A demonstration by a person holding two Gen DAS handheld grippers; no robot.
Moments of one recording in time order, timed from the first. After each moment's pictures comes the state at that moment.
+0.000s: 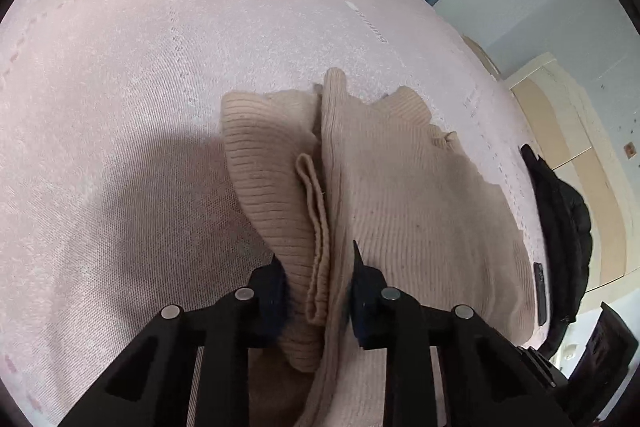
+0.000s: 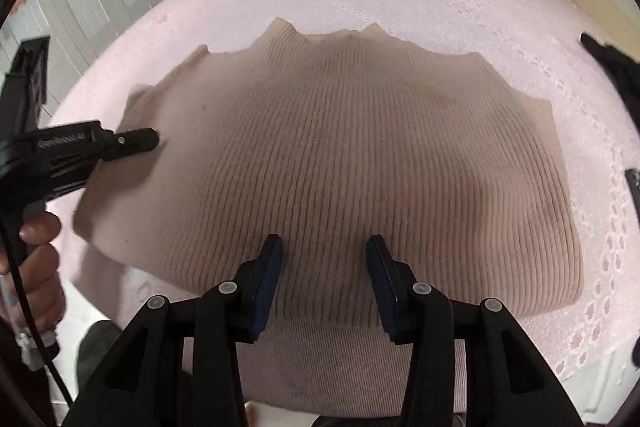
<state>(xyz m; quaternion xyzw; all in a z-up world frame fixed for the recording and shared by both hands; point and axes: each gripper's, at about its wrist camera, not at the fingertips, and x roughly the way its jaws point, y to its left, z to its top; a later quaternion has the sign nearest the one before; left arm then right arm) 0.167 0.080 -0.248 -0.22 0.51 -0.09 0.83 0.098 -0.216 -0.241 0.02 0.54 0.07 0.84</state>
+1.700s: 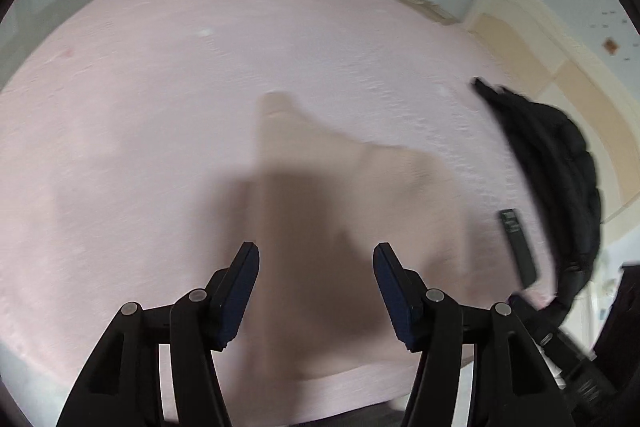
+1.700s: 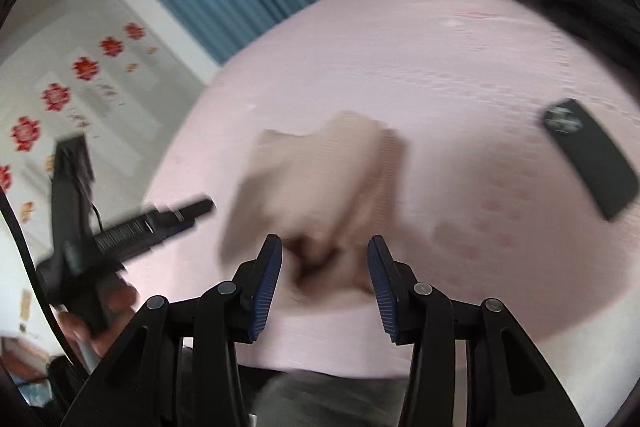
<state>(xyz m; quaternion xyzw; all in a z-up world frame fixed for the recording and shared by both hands) 0.124 -0.101 -0.147 -0.07 0.50 -0.11 0.86 0.038 -0.412 -0.163 0.24 0.43 0.09 0.86</state>
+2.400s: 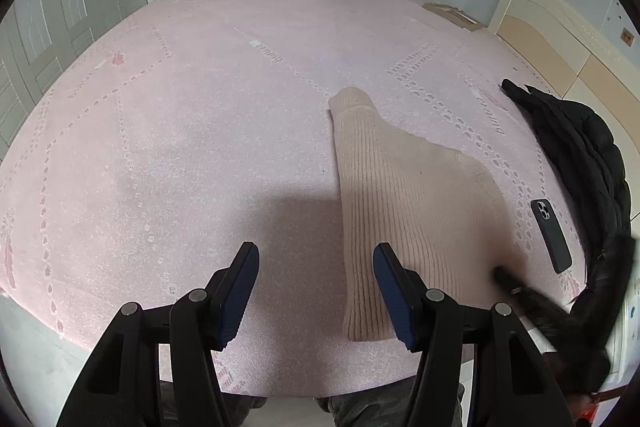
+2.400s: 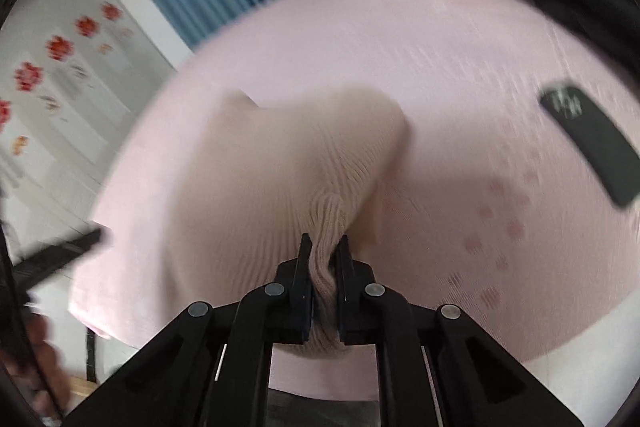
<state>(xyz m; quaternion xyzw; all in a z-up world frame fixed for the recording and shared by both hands) 0.087 -0.077 -0.135 -0.04 0.48 -0.06 0.87 0.052 -0.398 -0.224 0.20 0.48 0.02 0.86</state>
